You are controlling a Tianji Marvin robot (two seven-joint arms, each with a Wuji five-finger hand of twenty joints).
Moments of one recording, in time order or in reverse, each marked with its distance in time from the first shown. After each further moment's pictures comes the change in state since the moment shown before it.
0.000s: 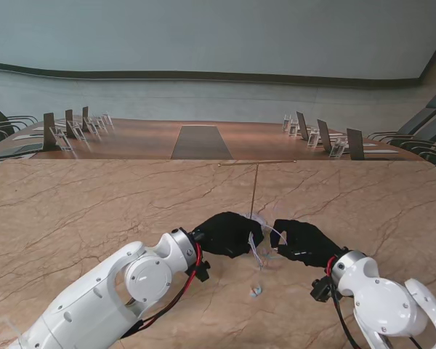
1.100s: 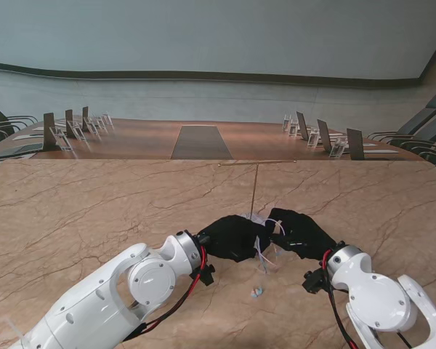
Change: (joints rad) left arm -0.004 -0.002 0.025 -0.017 -0.017 0.005 -0.008; right arm 0.032 -0.020 -0.024 0.012 0.087 -0.022 -0.064; left_hand 0.000 0.000 0.000 0.000 0.000 -0.026 0.000 0.000 0.000 0.000 0.000 0.000 0.000 0.000 0.000 -0.004 0.000 0.000 0.001 0.000; right_hand 0.031 0.001 0.025 0.003 -0.015 0.037 0.011 0.009 0.113 -0.062 0.032 0.124 0.097 -0.034 0.086 0.010 0.142 -0.002 0.068 -0.050
